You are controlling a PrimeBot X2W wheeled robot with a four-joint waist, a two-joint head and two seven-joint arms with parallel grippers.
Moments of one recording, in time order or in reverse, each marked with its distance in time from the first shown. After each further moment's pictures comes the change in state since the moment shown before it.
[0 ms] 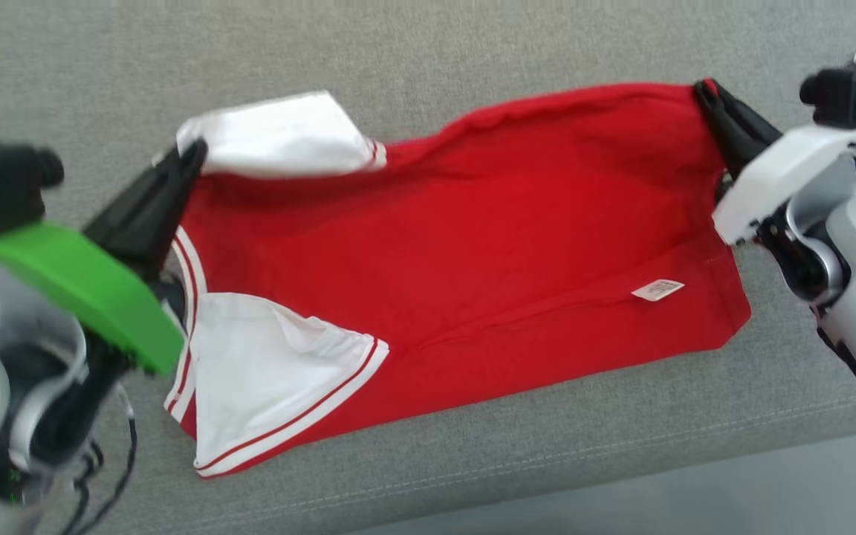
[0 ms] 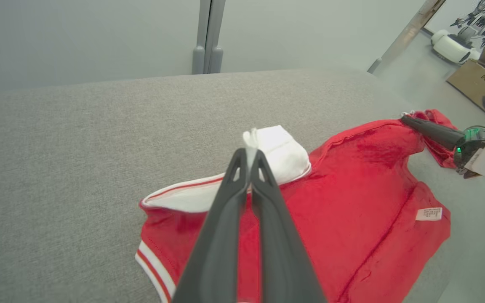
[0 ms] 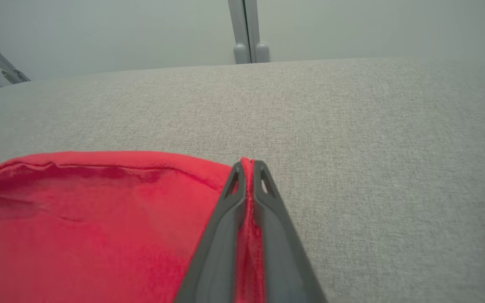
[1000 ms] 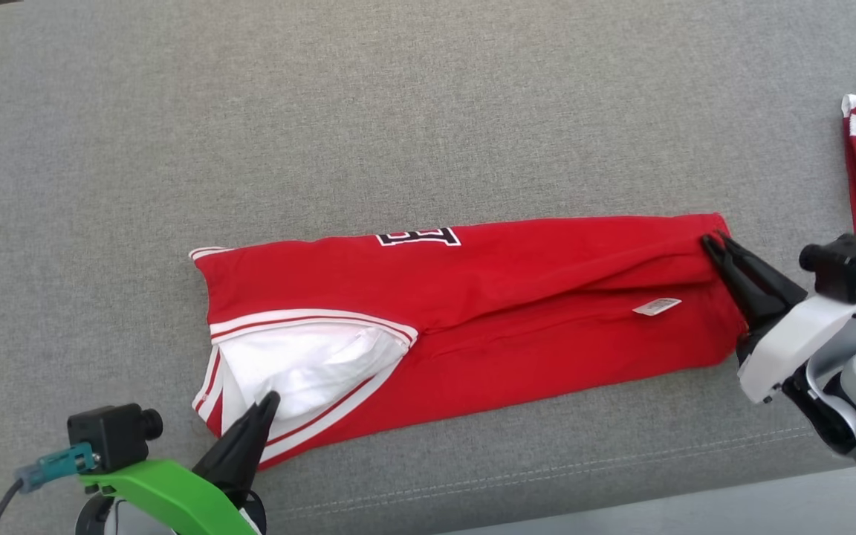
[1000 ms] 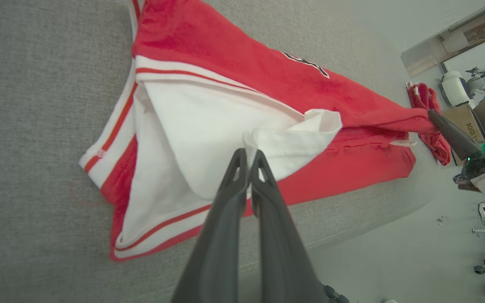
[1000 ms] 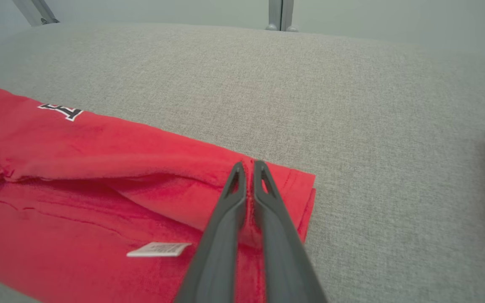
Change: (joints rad) left arm 0.538 -0.116 -0.046 -0.016 -0.109 0.076 -0.216; right arm 0.358 -0.151 0.020 -0.222 -0.084 0.000 -0.125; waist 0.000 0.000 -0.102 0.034
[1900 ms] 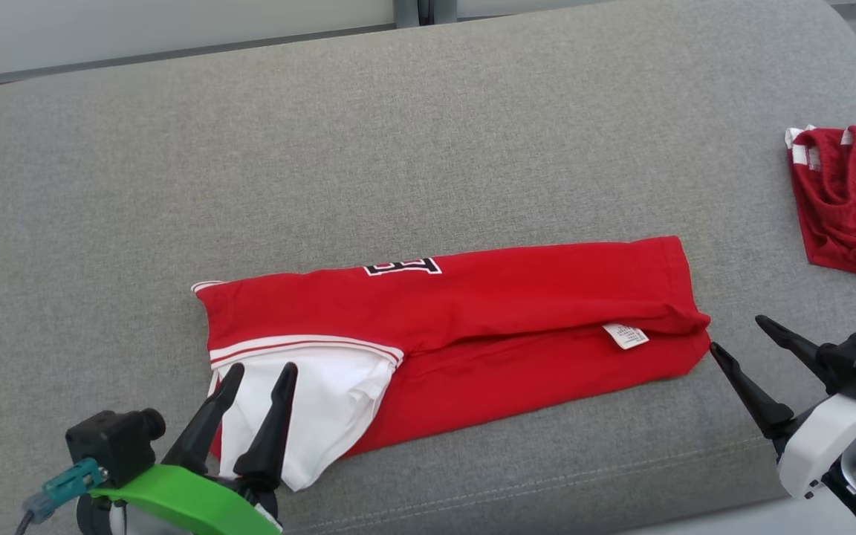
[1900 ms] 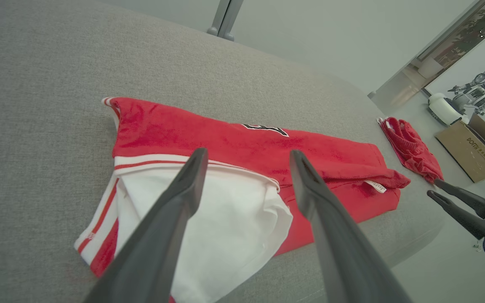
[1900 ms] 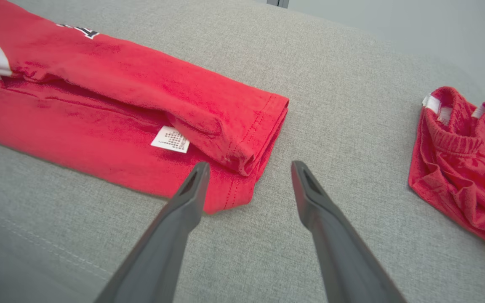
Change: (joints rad) left arm -0.011 -0.044 -0.018 0.043 0.138 -0.007 -0.168; right arm 0.223 -0.100 0.001 -0.062 -0.156 0.000 -0.057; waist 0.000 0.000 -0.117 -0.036
